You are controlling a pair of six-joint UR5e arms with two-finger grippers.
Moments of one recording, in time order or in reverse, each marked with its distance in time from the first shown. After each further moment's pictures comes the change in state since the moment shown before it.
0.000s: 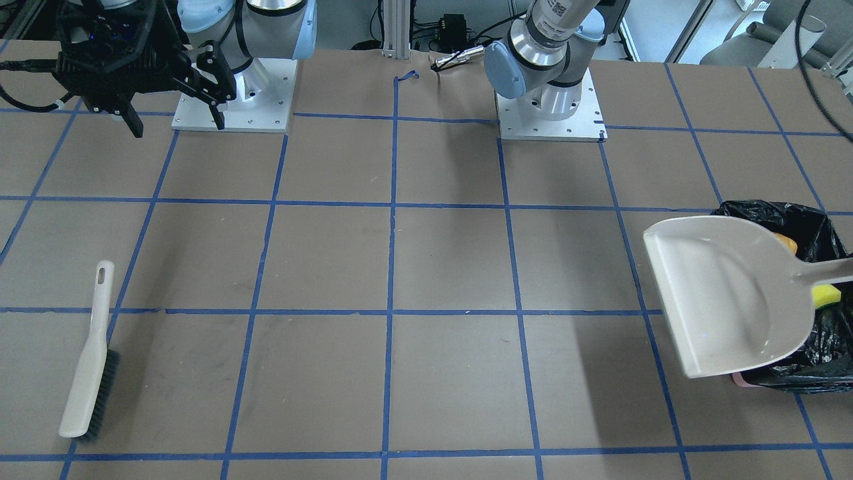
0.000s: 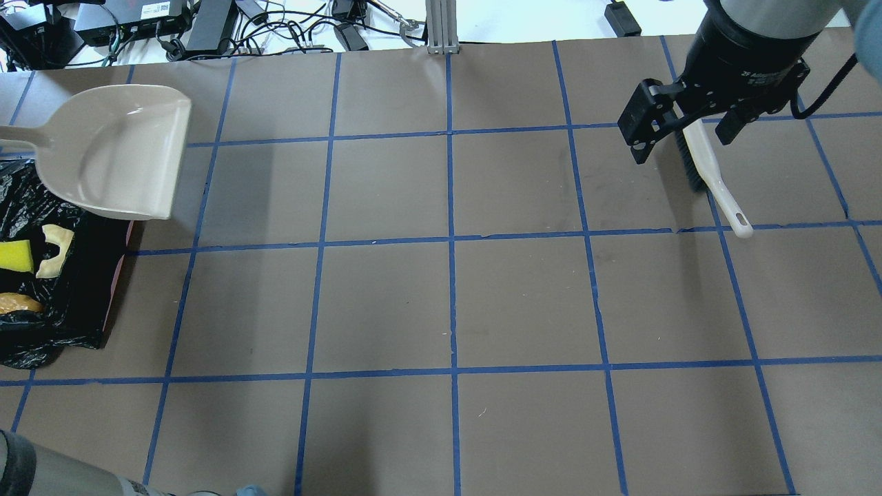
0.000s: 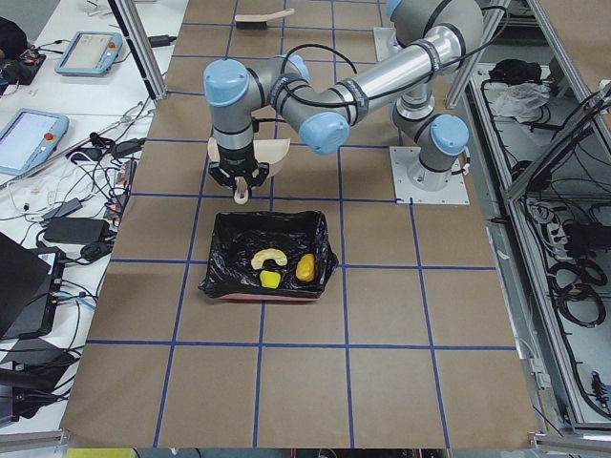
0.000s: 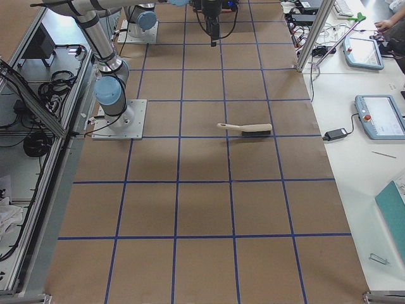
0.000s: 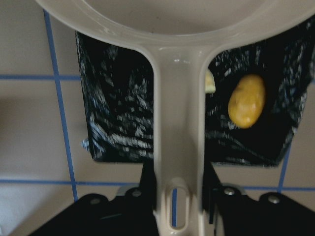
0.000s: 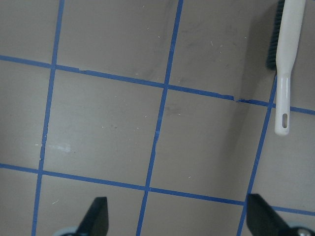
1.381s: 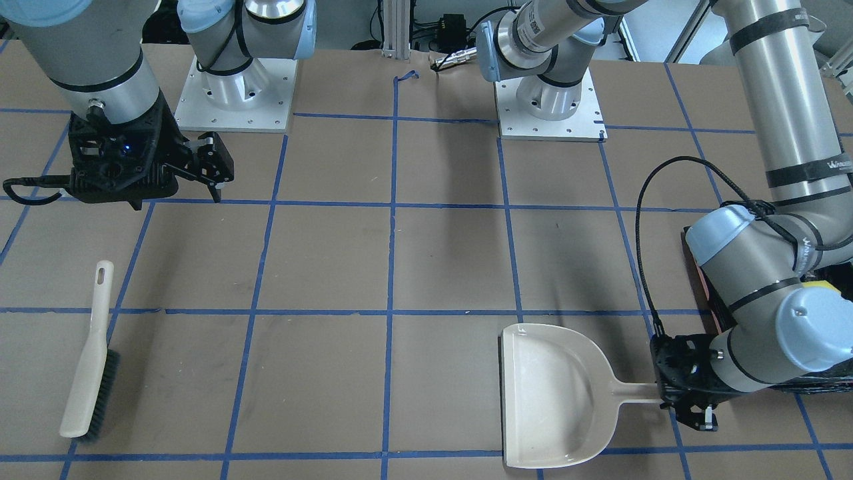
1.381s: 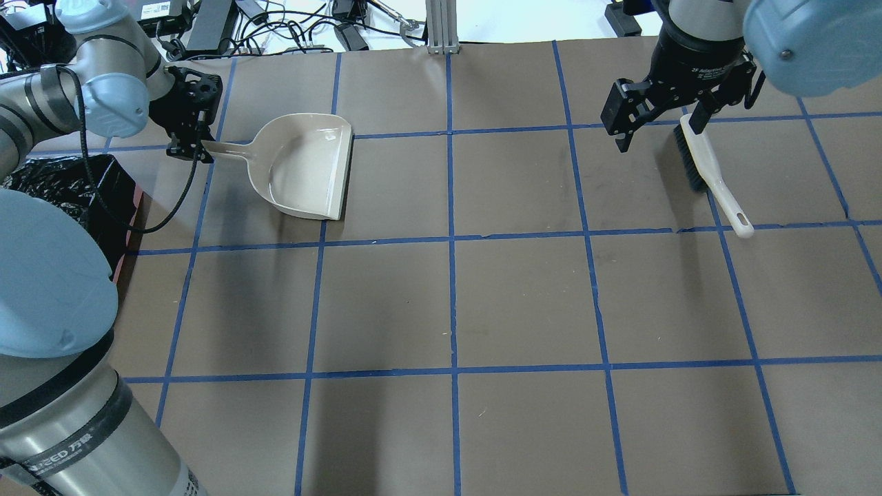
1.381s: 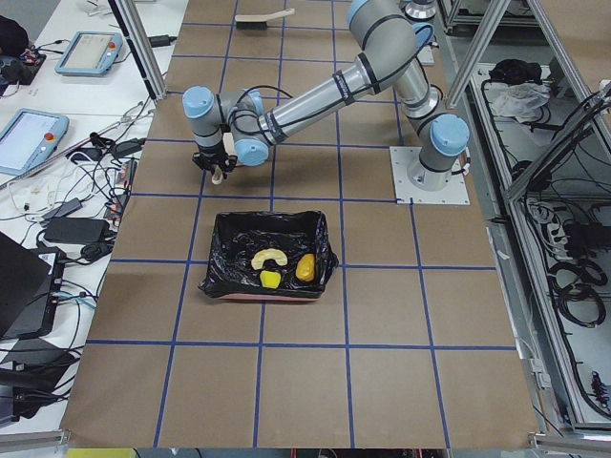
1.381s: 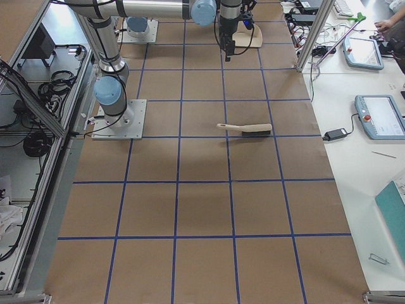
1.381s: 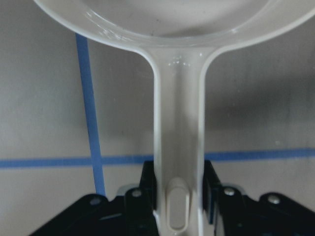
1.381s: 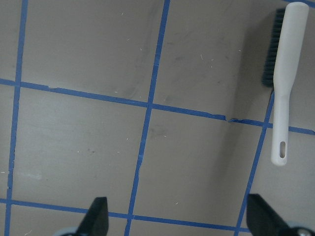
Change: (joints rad) left arm -0.288 -0.295 -0.069 0.322 -0.042 -0.158; right arm 0.000 0.150 -0.010 -0.095 -0.047 0.002
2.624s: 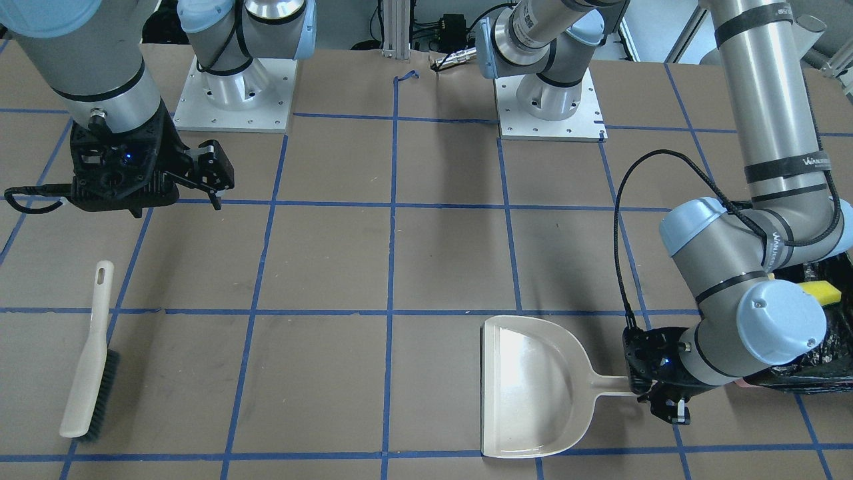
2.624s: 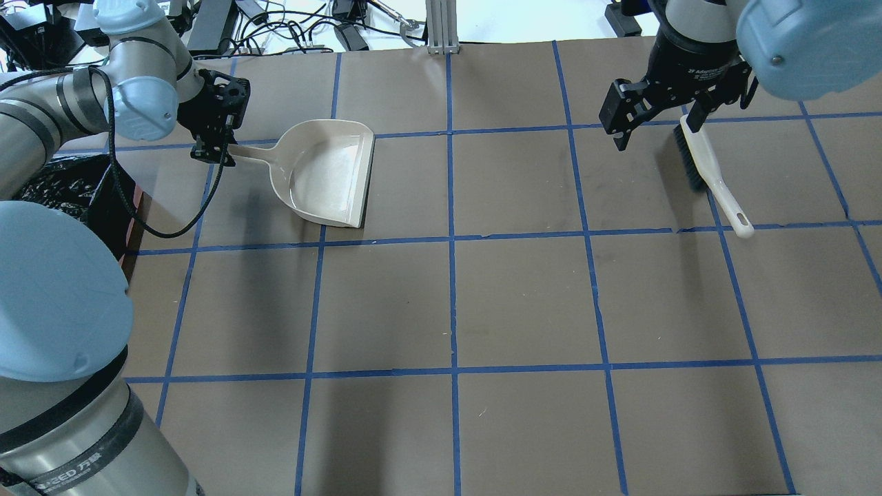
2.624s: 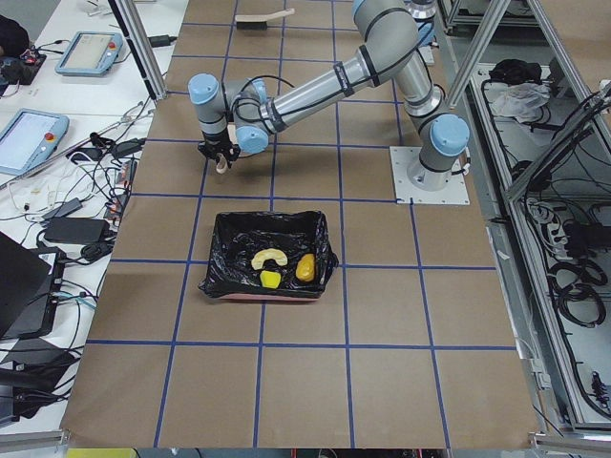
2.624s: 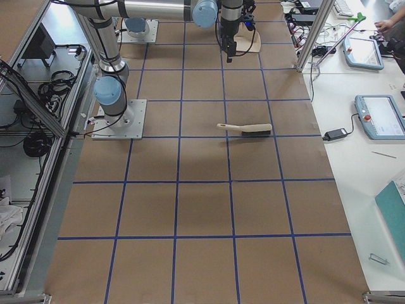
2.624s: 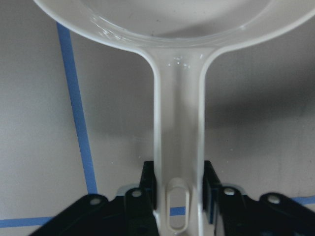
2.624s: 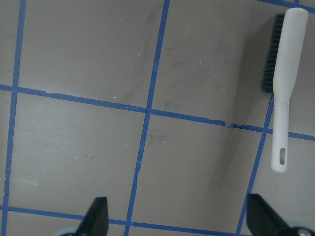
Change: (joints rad) left arm -0.040 0.023 -0.033 0.002 0.020 -0.031; right arm 0.000 0.007 0.007 -0.026 -0.002 -0.001
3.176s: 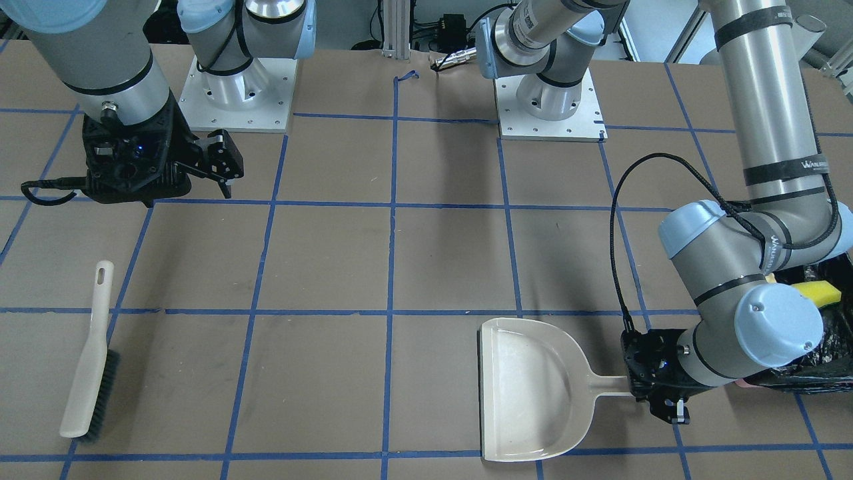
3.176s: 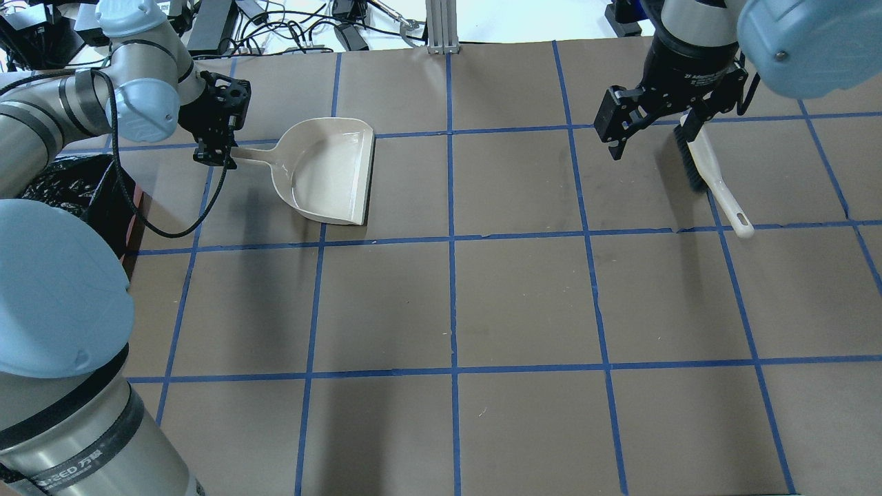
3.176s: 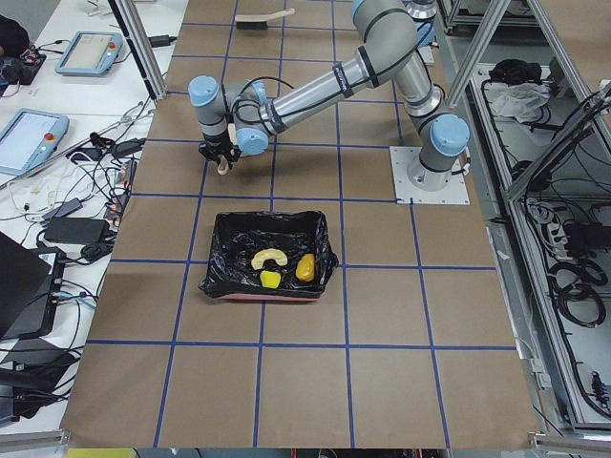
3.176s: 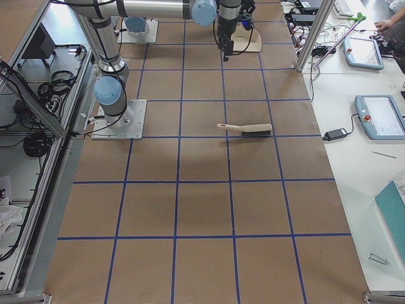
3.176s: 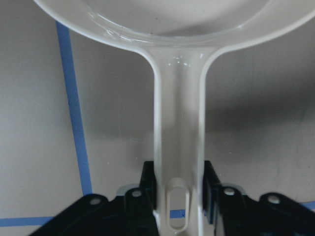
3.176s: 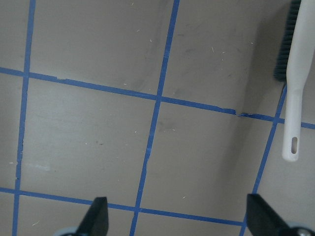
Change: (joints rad) left arm 0.001 -0.005 -0.001 -0.005 0.000 -0.043; right arm 0.022 -0.006 -0.009 0.053 0.018 0.002
